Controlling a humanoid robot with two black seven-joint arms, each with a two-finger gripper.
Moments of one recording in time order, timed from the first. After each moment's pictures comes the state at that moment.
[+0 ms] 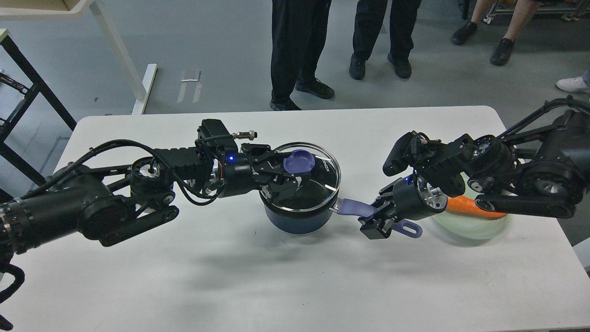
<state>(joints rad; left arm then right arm) -0.99 0.45 -0.13 -1.18 1.81 0.05 -0.38 1.55 -0.45 -0.70 1.36 -1.40 0.18 0.34</state>
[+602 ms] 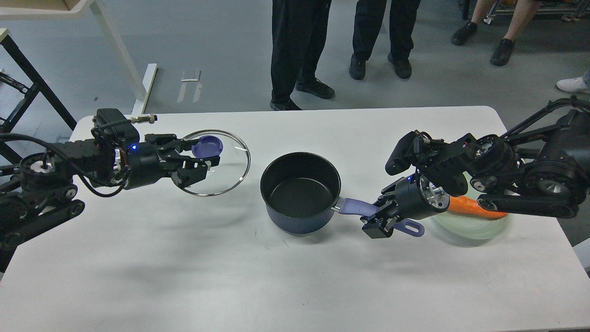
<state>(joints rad) -0.92 0.77 -0.07 -1.16 1.74 0.10 -0.43 1.55 -0.46 -0.70 1.36 -1.40 0.18 0.34</state>
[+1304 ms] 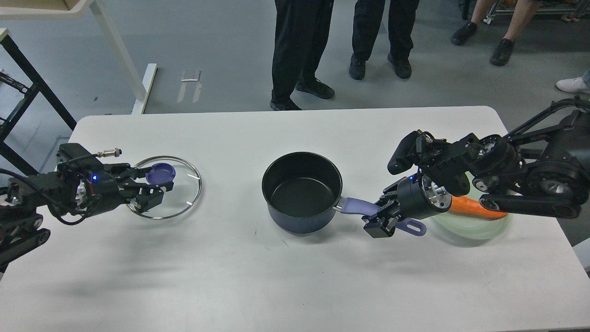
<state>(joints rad) -0.82 0.76 0.04 -0.89 1.70 0.22 -0.49 1.54 -0.47 -0.70 1.36 -1.40 0.18 0.34</state>
